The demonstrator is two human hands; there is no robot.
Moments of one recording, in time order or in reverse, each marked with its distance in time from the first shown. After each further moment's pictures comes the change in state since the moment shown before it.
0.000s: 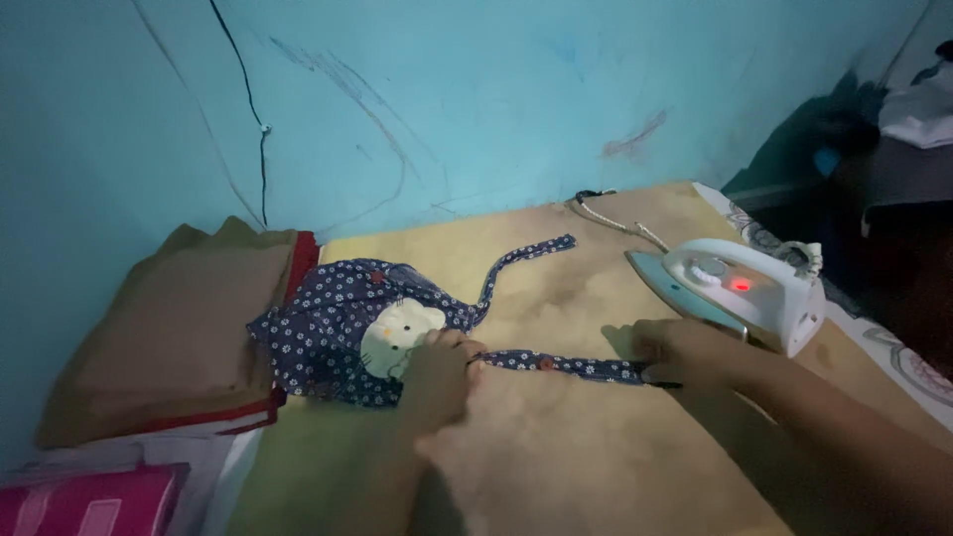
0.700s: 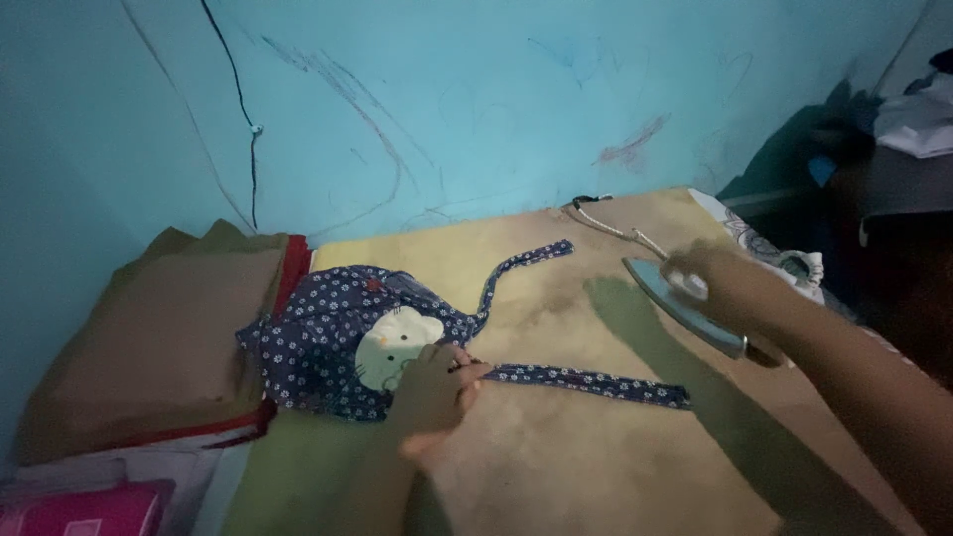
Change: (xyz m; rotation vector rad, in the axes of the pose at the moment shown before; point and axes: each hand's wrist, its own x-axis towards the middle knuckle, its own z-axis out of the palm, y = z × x) left_hand -0.003 -0.024 0.023 -0.025 0.172 0.207; right_hand 0.008 0.024 -0.063 -0.245 0.126 0.280
